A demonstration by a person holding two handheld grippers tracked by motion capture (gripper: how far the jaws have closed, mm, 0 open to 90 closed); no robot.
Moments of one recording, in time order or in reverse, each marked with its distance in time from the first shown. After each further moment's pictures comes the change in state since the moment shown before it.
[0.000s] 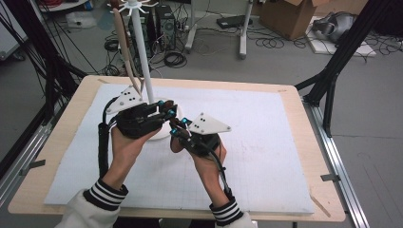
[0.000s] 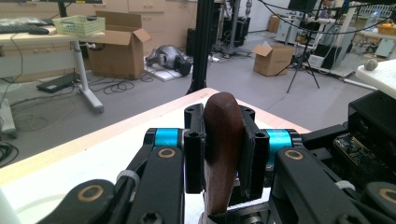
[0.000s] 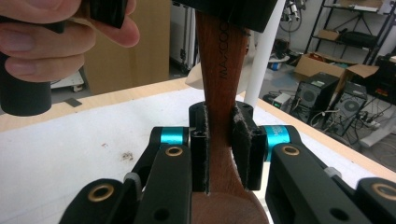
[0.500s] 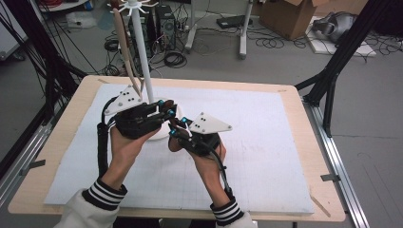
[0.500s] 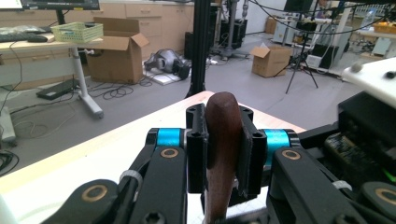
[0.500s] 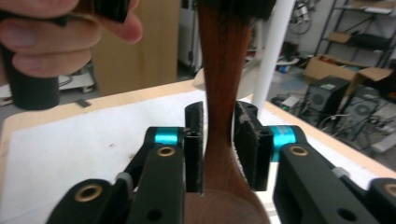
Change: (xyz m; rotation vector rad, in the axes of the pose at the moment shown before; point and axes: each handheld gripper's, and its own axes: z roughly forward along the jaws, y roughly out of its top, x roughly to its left) left arm 0.000 0.002 -0.003 -0.015 -0.016 0.020; right arm -0.003 -0.001 0.001 -0.013 0.036 -0.002
